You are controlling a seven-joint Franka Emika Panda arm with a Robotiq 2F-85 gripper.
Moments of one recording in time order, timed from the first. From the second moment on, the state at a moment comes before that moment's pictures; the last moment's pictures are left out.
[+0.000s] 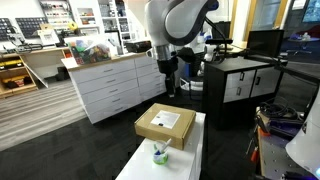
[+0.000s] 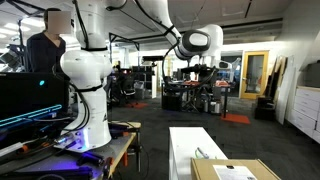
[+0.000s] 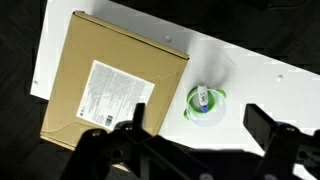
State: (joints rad) arm 0.04 0.02 0.04 -2.33 -0.12 2.27 -0.24
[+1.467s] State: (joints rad) arm 0.05 0.28 0.10 -2.31 -0.09 2.40 -0.34
